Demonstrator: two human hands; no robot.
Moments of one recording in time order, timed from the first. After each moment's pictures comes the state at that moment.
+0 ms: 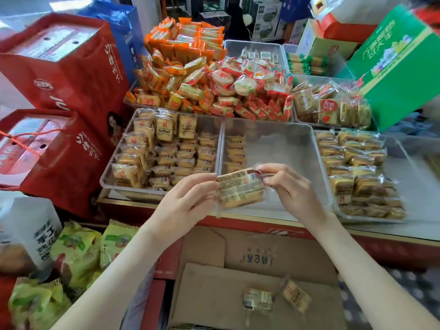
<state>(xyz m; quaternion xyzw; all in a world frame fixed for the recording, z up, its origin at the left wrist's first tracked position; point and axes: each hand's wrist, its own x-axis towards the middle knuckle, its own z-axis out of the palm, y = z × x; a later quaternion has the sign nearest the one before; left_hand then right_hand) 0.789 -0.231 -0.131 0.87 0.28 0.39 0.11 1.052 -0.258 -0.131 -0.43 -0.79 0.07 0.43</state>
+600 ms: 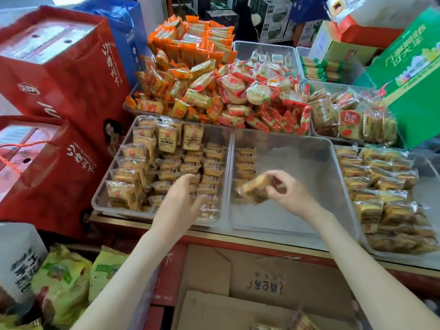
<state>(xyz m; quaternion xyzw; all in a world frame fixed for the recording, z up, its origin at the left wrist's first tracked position) 0.787 -0.153 -0.182 0.75 0.57 0.22 0.27 1.069 -0.168 -0.182 -0.66 -0.62 0.34 0.26</state>
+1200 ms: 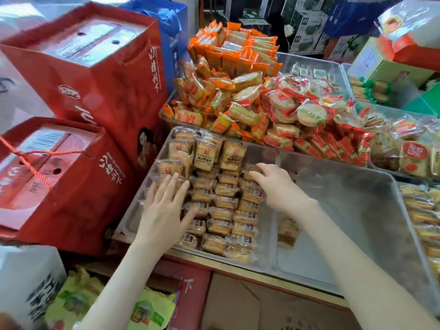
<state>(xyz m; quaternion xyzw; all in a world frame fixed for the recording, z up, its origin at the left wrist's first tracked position) 0.681 -0.079 -0.234 0.80 0.59 0.09 0.05 0.955 -0.040 -0.184 -0.61 -0.79 0.06 -0.07</state>
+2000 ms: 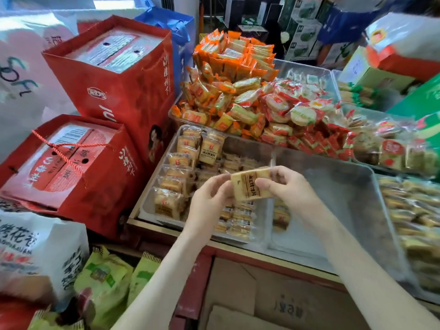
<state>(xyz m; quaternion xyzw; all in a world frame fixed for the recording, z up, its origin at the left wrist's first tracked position) 0.746 -0.126 -0.151 0.46 0.53 0.41 0.59 0.926 -0.124 -0.102 -0.65 -0.49 0.47 0.33</state>
